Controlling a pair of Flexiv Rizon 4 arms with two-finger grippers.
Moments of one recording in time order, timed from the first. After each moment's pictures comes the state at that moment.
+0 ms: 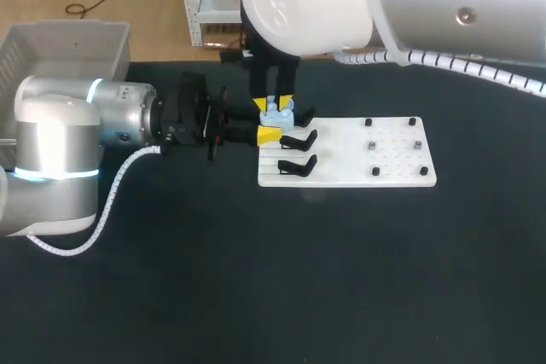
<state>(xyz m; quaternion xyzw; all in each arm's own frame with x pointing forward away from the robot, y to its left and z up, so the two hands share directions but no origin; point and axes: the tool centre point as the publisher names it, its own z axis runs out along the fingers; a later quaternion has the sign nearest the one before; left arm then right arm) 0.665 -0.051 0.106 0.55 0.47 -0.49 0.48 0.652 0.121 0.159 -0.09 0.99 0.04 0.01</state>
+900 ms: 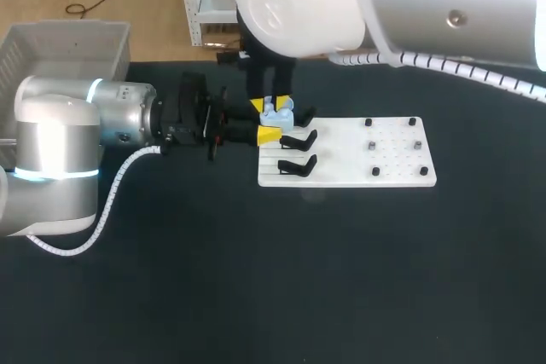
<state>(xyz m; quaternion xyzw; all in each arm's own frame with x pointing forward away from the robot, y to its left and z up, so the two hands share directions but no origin) 0.665 -0.051 0.106 0.55 0.47 -0.49 0.48 0.654 0.126 0.156 -0.10 0.99 0.03 0.01</state>
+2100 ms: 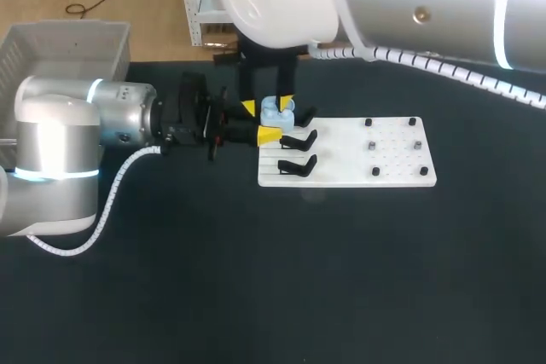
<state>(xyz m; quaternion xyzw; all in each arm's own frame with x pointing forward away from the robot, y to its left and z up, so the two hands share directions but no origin) 0.665 -0.051 0.105 0.55 0.47 -0.49 0.48 0.661 0.129 0.148 -0.10 1.00 0.02 -0.01</state>
